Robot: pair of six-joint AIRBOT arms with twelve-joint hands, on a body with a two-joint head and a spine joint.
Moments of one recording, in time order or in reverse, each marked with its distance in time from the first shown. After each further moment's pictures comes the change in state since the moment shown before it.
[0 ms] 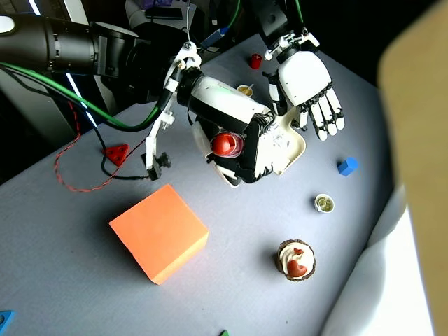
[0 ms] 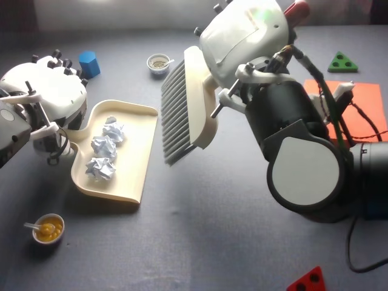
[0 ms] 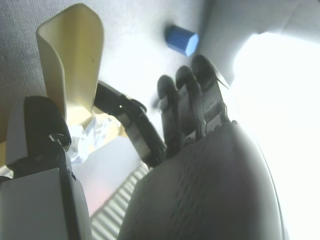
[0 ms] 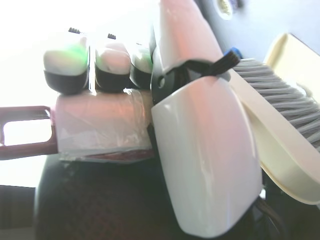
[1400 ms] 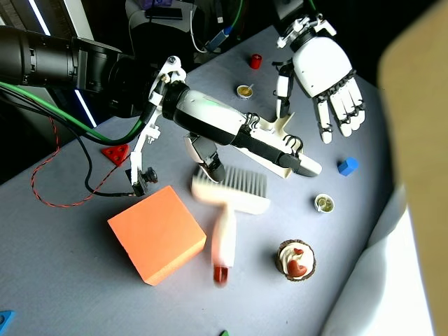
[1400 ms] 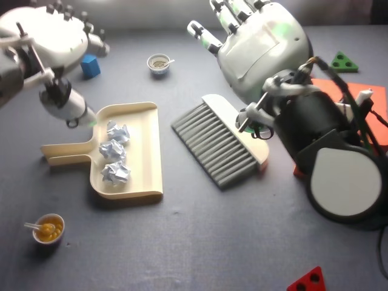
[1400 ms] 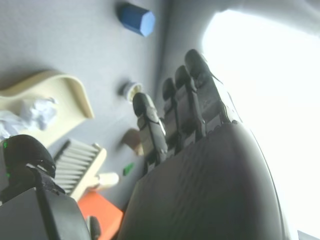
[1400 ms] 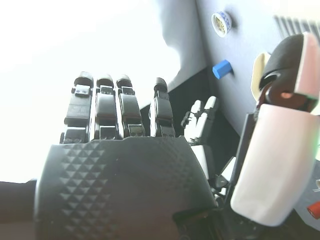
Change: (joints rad) left arm -0.216 0.049 0.000 -0.074 0.114 0.169; right arm -0.046 0.095 -0.062 -0.041 0.093 0.074
